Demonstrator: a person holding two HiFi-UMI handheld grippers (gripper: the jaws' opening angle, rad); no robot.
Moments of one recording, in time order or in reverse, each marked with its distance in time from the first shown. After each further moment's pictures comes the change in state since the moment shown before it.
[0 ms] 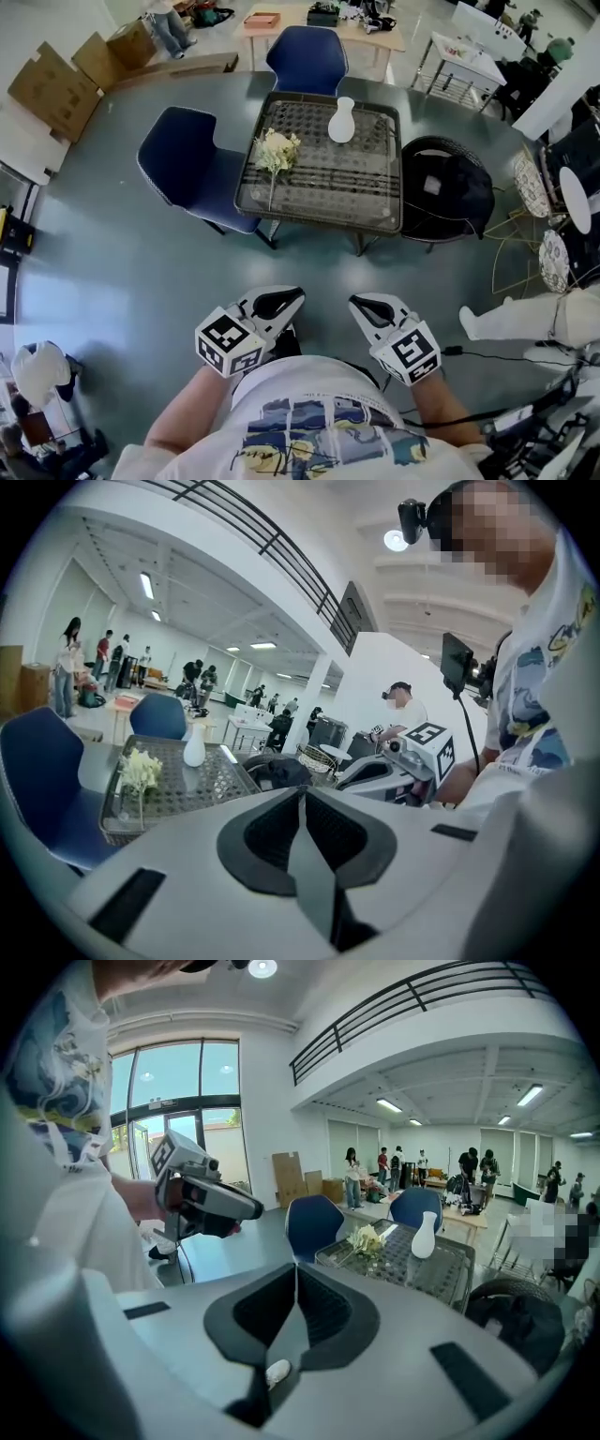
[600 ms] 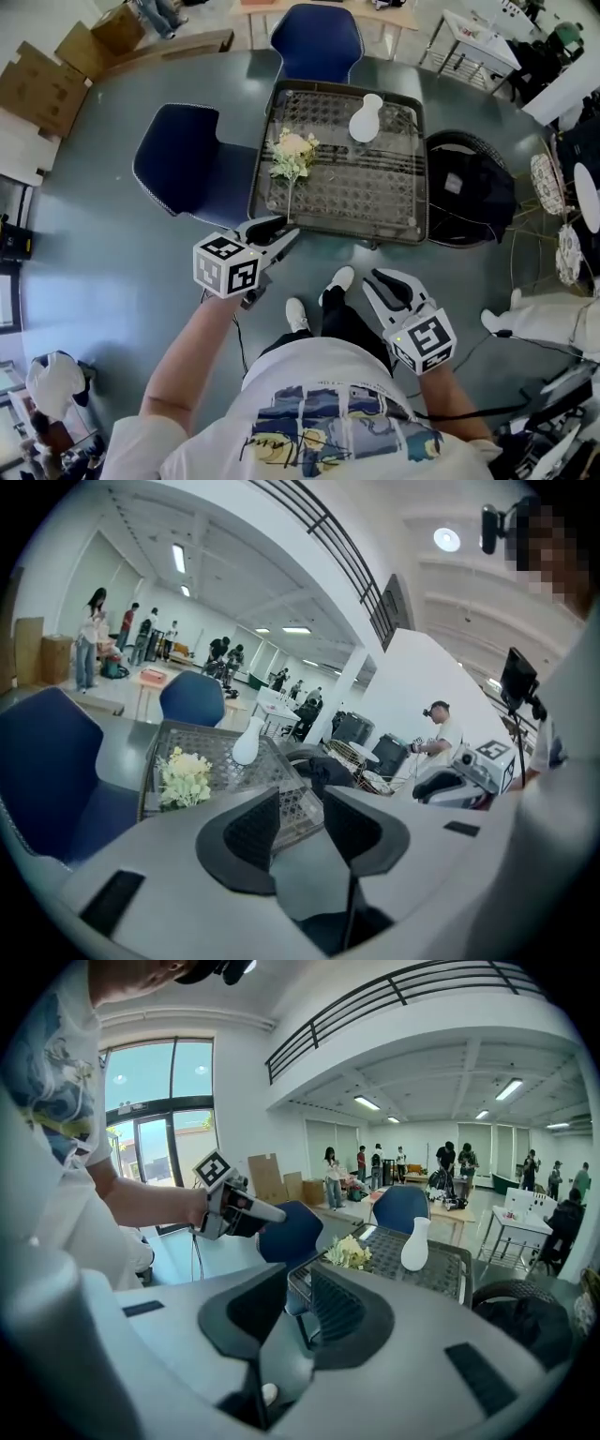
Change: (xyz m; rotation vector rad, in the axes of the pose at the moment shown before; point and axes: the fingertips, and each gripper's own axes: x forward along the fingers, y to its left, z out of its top) left arm 0.041 0.260 0.059 -0.156 0.103 0.083; right arm 0.114 -0.088 0.075 0.075 -0.008 -0.112
